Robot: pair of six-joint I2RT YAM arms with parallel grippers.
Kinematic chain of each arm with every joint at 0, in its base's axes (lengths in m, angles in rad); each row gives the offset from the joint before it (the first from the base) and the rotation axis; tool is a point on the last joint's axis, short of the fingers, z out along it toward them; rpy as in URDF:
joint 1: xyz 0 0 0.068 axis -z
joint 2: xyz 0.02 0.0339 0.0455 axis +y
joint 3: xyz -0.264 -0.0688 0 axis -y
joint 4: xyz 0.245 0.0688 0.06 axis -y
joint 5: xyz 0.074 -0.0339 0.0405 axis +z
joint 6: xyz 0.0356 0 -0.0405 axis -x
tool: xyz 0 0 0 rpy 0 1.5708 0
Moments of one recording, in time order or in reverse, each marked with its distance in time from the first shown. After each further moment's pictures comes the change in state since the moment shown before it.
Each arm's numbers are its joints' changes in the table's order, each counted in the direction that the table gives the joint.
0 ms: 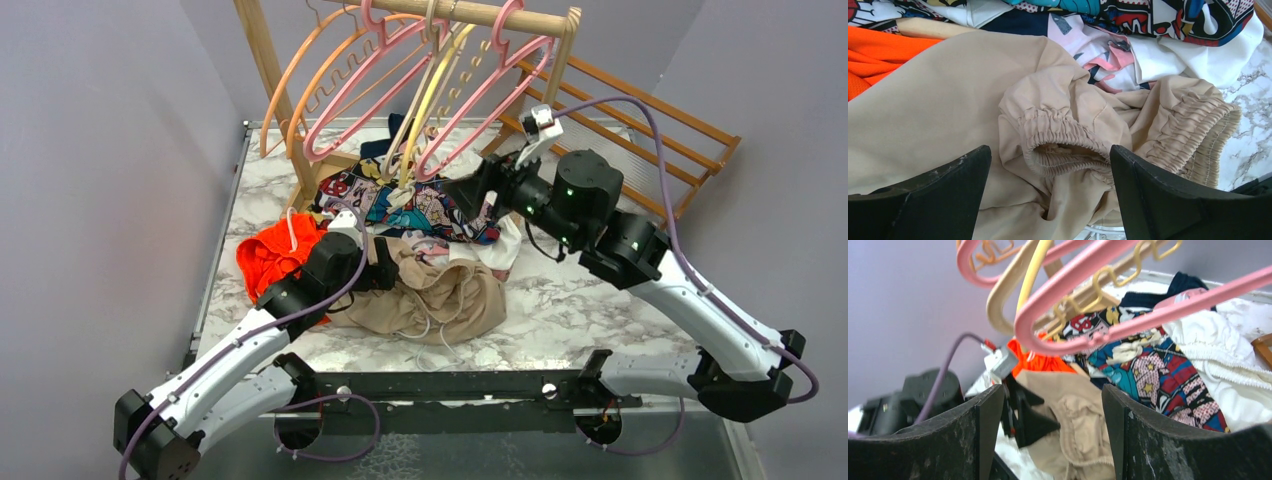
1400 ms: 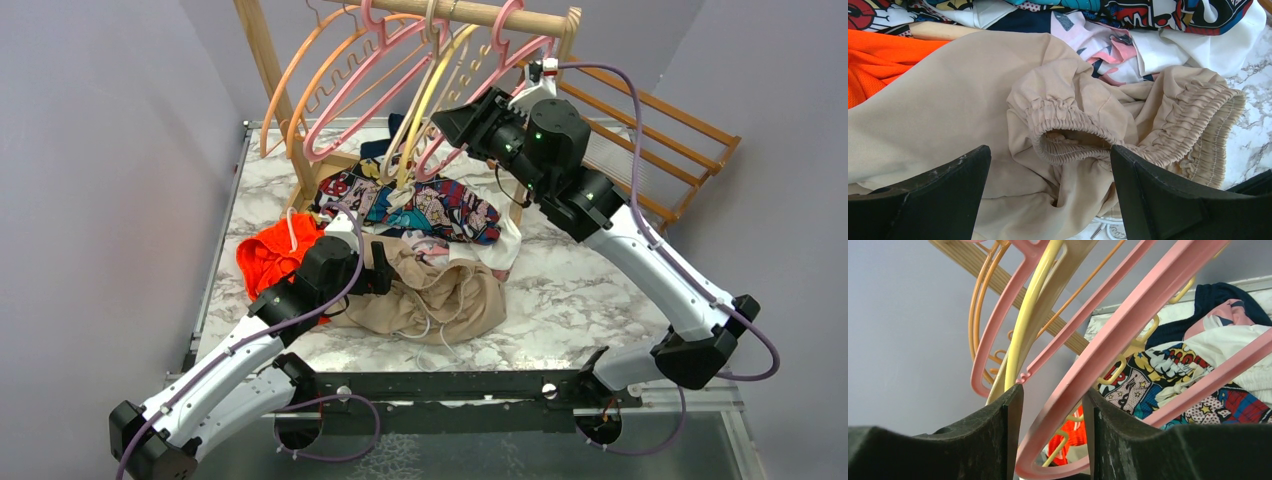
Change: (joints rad) left arm 0.000 -0.061 0.002 -0.045 0.000 -0.059; right arm 0.141 0.277 0.229 0.165 -0.051 -0.387
